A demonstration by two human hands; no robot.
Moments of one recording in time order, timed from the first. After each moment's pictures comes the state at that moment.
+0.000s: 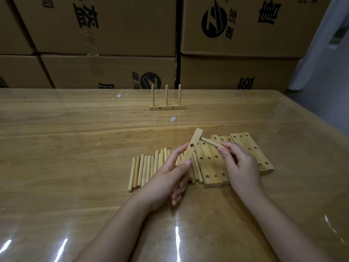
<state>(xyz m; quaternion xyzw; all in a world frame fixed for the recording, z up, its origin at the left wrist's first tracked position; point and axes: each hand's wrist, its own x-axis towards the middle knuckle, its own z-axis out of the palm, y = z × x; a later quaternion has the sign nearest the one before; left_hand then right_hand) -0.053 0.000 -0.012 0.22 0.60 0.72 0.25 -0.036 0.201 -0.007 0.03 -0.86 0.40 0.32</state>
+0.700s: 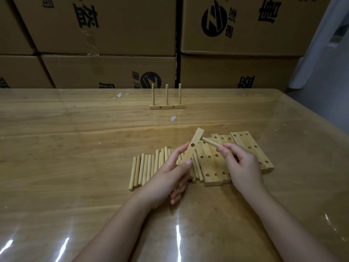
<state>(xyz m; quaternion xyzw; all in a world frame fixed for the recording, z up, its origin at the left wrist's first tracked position) -0.052 -0.001 -0.013 0.23 0.62 0.71 0.25 -0.031 0.202 -0.004 0.01 -0.85 0.44 0.27</state>
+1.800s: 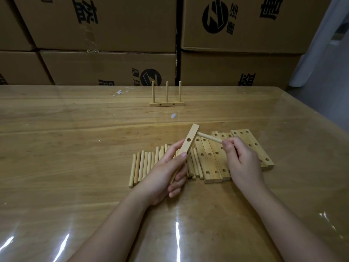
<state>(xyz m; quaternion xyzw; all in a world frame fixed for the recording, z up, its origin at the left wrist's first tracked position) -0.055 -0.001 -0.011 0.19 0.52 0.78 0.29 -0.034 0.204 -0.003 0.04 -0.87 0.38 0.31</state>
